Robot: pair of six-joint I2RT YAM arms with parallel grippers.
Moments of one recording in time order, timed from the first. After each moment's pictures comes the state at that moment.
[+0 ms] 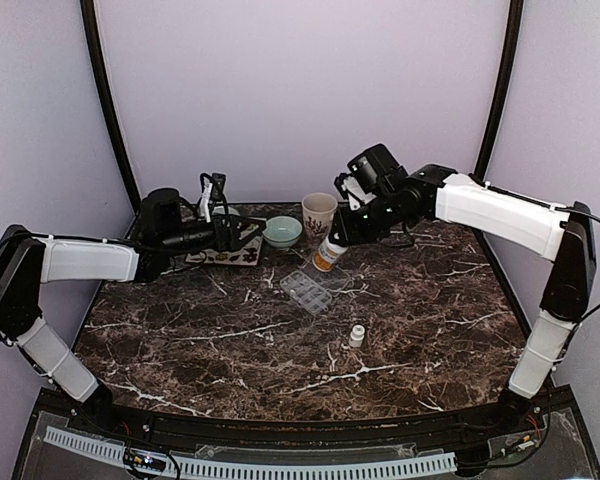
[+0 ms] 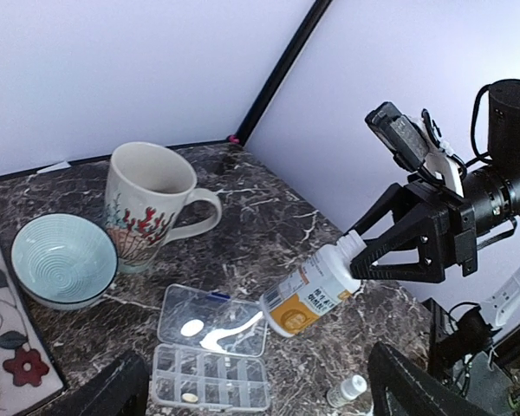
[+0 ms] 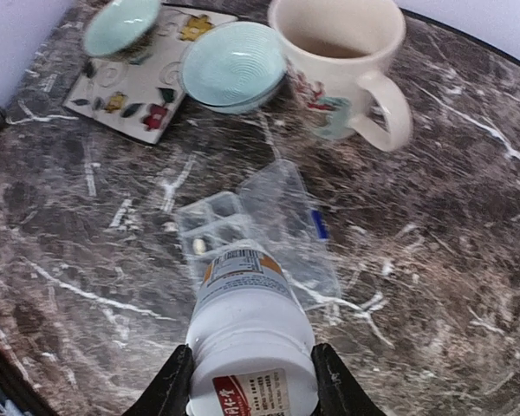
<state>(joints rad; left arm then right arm) -0.47 1.56 0.87 0.54 0.59 -0.42 0.77 1.75 1.61 -0.71 0.02 0.38</state>
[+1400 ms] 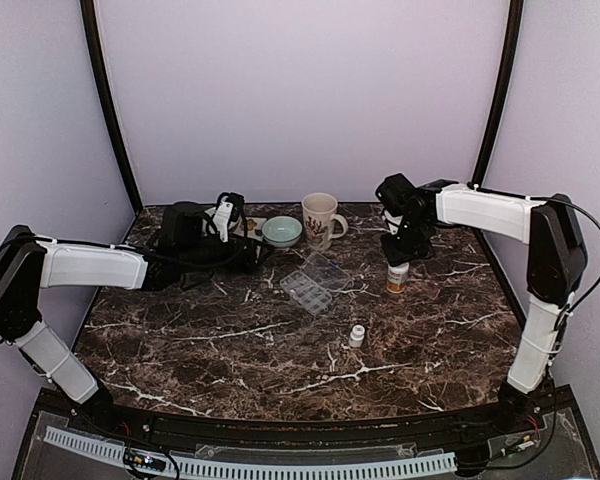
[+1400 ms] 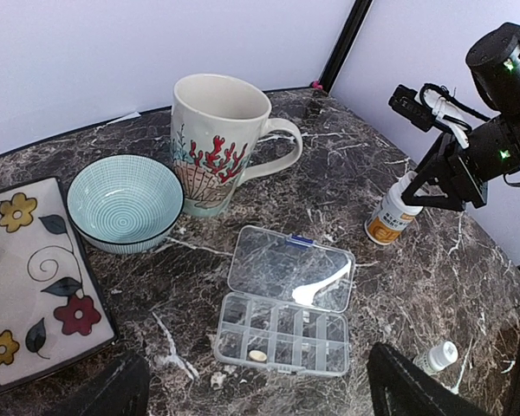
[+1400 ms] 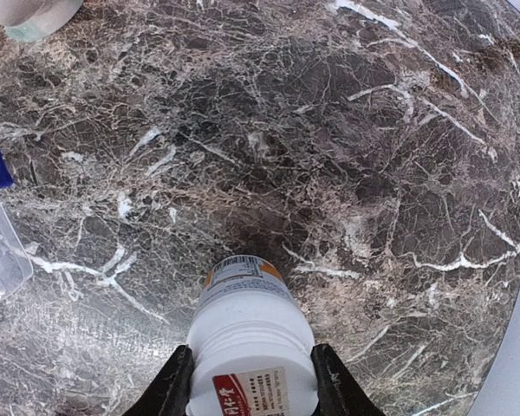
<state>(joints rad) -0.60 1.56 0.87 0.31 0.22 -0.23 0.54 1.86 1.50 -0.88 0.26 0.24</state>
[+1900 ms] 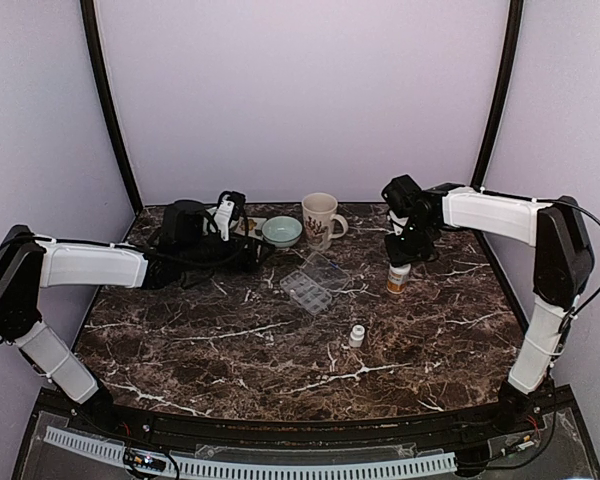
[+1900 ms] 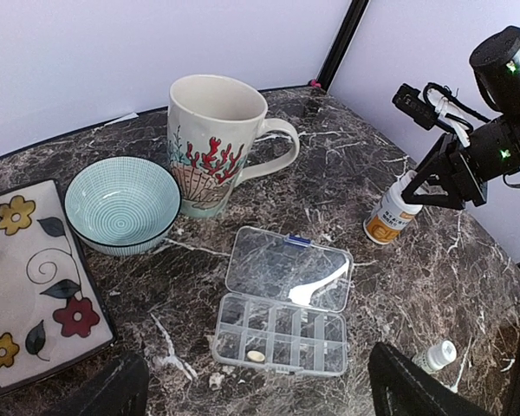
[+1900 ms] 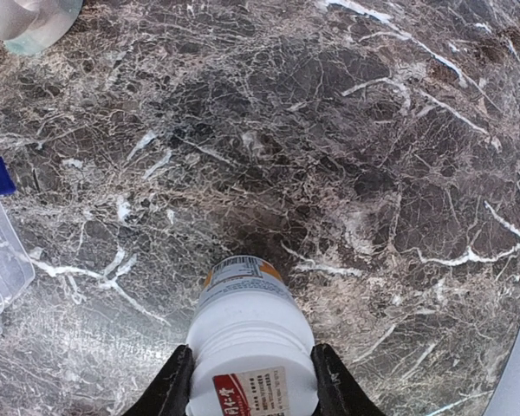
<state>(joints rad) -0.61 1.56 0.88 0.29 0.22 -0.22 0.52 1.82 1.43 -0.82 0.23 0.27</state>
